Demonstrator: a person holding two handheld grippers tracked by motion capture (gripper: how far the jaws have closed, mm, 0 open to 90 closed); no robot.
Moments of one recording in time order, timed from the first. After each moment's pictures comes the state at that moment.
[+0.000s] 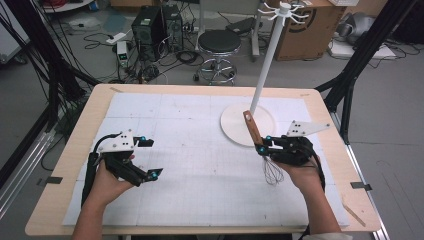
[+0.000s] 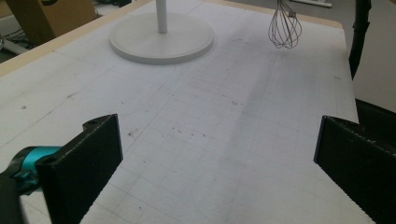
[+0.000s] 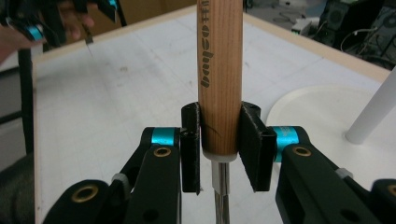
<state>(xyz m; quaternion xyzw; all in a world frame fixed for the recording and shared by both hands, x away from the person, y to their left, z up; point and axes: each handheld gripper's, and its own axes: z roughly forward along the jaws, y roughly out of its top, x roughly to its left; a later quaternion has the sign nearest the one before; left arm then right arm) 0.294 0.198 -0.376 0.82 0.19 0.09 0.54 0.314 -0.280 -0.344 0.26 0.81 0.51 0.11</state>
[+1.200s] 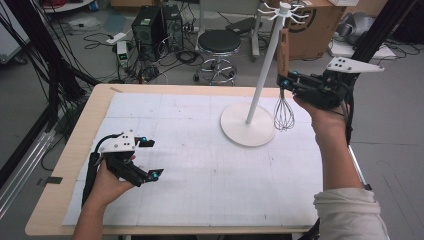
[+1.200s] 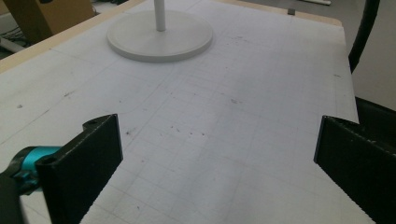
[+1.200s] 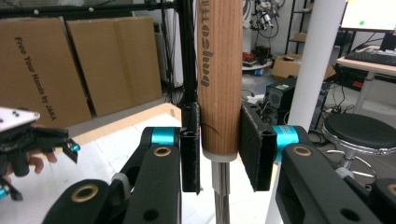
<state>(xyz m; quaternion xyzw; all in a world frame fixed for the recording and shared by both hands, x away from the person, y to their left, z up) 0.295 0.195 -0.377 0.82 0.19 0.09 0.53 0.362 -0.301 -0.209 0.28 0.71 0.61 0.20</state>
